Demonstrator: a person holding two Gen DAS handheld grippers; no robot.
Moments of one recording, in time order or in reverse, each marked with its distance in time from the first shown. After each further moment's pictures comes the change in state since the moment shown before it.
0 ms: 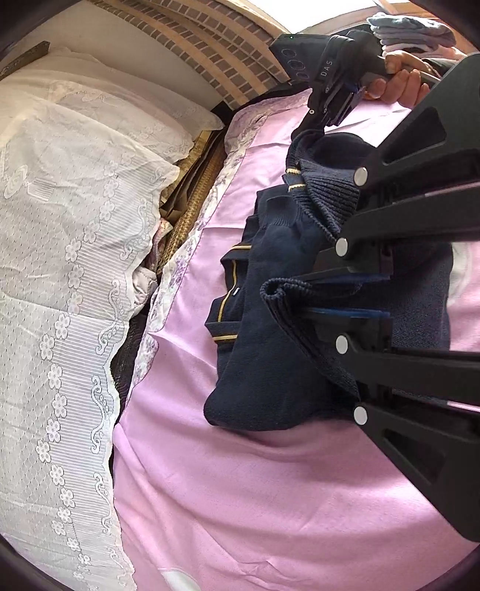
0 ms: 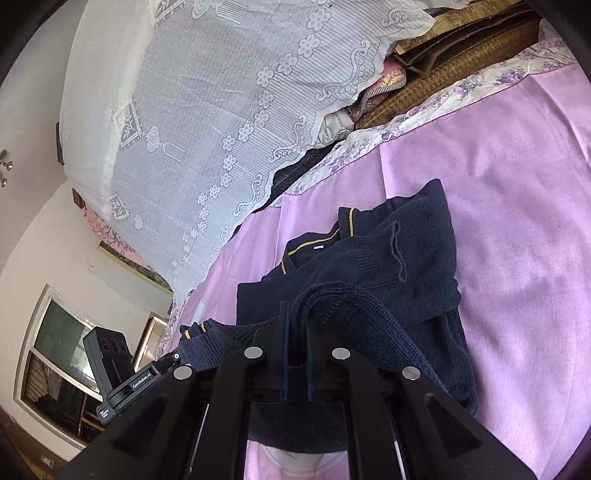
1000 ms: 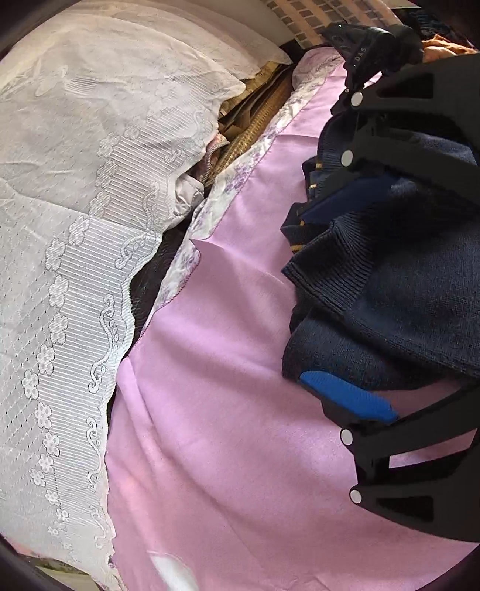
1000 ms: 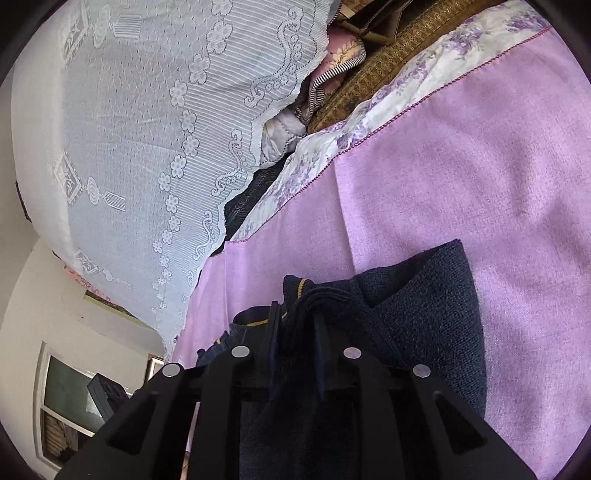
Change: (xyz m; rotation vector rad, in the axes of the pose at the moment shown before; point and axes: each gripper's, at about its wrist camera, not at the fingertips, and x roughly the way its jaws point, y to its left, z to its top) left arm 0.075 0.062 0.057 -0.174 -0.096 0.183; right arm 0.097 -0.067 0.070 0.167 -0.019 -0.019
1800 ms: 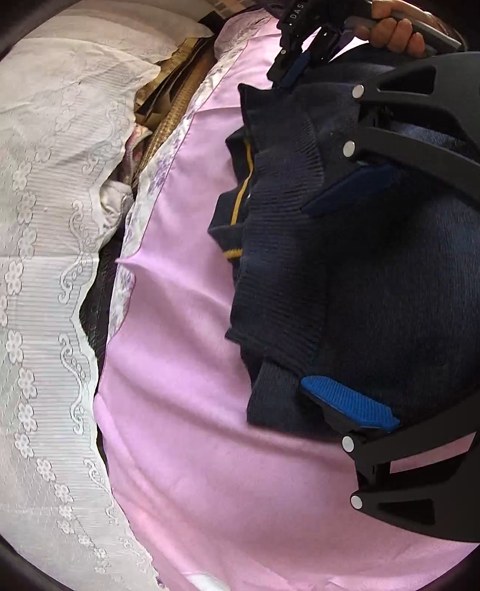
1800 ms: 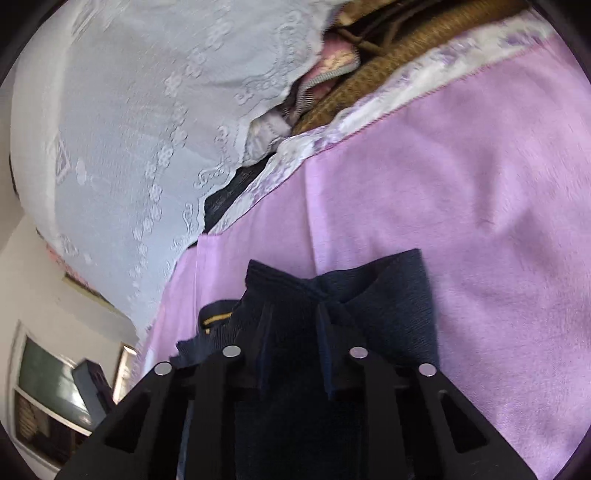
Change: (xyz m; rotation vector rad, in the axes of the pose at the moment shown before) left arm 0.041 -0.030 -0.034 0.225 0.118 0.160; right arm -0.009 -0.036 0.001 0.031 -0.025 -0.040
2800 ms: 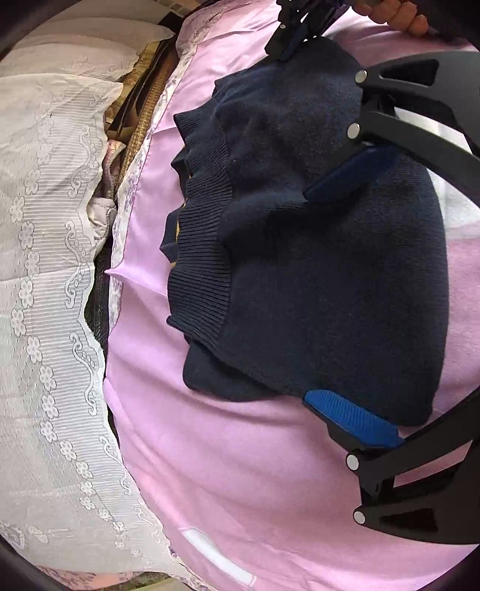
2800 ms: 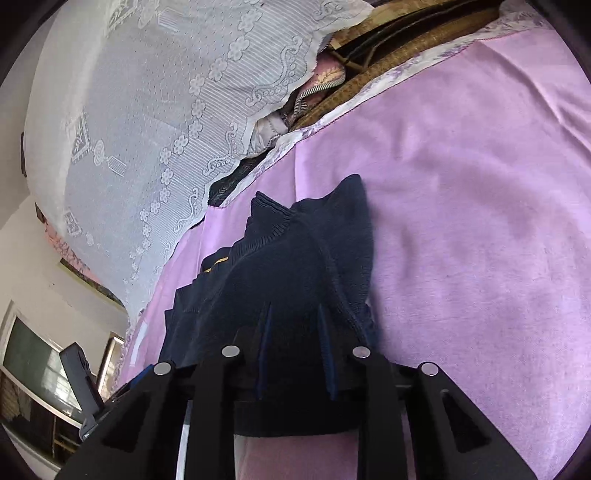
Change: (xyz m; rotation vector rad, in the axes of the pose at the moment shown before) left arm -0.063 -0.019 -0.063 0.092 -0.032 0.087; right arm -0.076 0.009 -0.078 -0.176 -0.060 -0.097
